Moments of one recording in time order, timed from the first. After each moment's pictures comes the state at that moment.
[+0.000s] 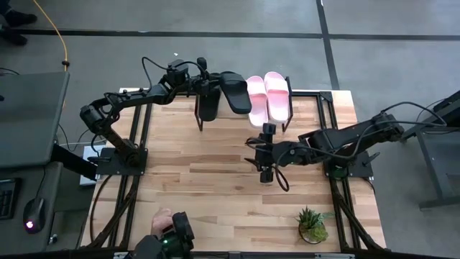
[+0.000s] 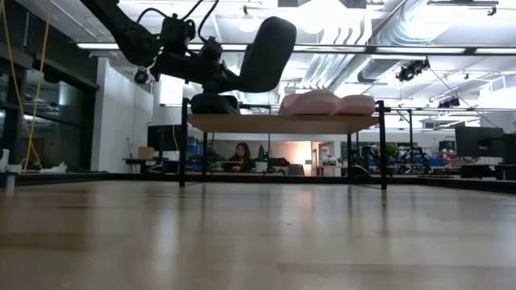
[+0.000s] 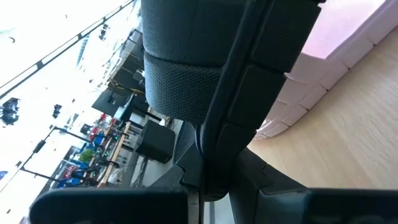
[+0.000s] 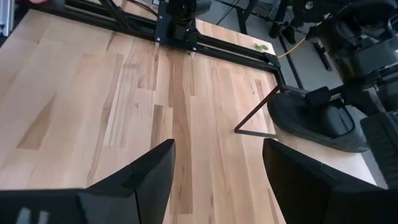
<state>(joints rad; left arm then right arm) 0.88 1.59 0.96 0.47 0.46 1.07 0.33 1.44 1.43 -0.61 0.50 -0.08</state>
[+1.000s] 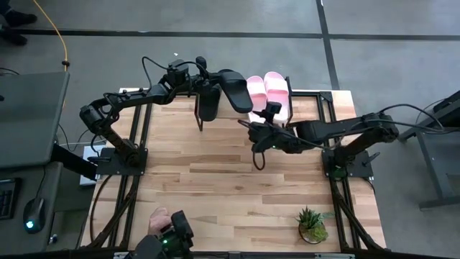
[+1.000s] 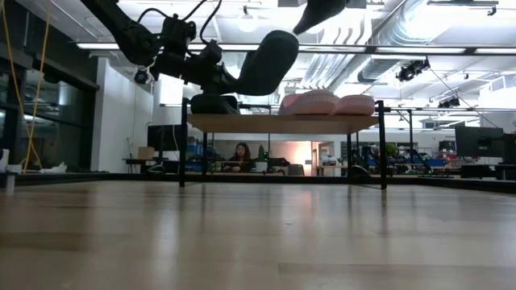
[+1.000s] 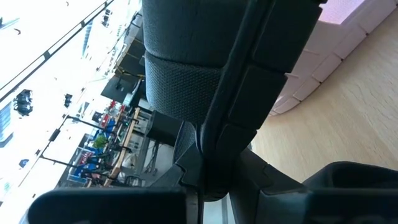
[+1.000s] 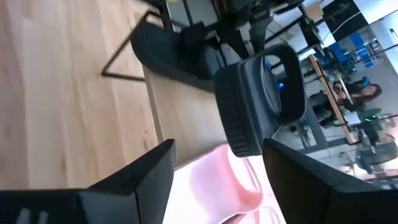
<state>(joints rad) 0.88 1.59 0.96 0.44 0.37 1.14 0.15 1.49 1.39 -0.64 0.86 -0.25</state>
